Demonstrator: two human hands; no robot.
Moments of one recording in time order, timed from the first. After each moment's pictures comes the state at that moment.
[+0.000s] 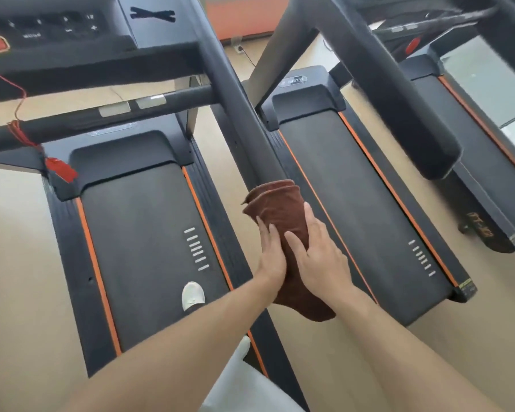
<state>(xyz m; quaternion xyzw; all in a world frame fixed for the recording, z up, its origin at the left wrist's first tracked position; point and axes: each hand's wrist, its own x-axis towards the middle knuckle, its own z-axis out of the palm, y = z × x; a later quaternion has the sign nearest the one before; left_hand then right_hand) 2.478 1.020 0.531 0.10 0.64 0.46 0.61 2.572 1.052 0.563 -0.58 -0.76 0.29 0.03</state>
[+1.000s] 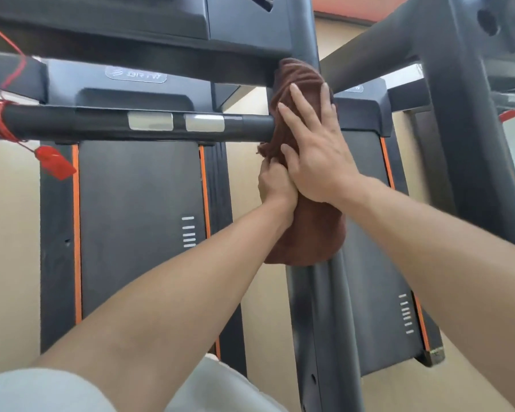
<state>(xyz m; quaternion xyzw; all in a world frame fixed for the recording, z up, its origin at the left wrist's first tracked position) 2.279 1.240 0.495 -0.05 0.62 0.62 0.47 2.311 1.300 0.572 -0.28 -0.96 0.04 -0.03</state>
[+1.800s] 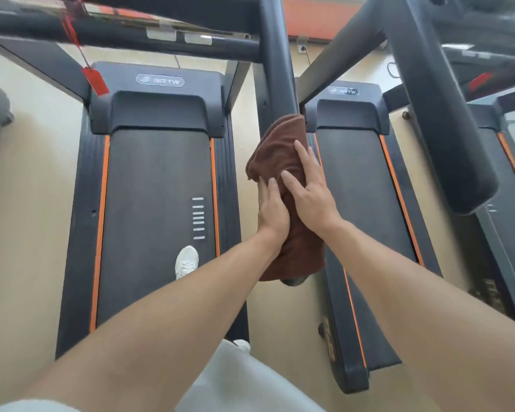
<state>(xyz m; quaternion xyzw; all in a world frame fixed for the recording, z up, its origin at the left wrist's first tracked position) 2.502 1.057 0.497 0.01 0.63 0.64 0.44 2.552 1.121 0.555 -0.40 -0.80 0.44 0.10</state>
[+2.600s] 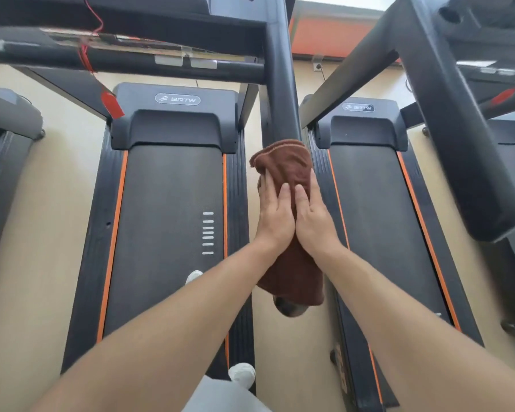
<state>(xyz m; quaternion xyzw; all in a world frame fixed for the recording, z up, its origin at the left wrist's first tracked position) 2.483 1.079 0.515 0.16 0.72 0.58 0.35 2.547 1.127 0.545 -0.46 -0.74 0.47 0.13</state>
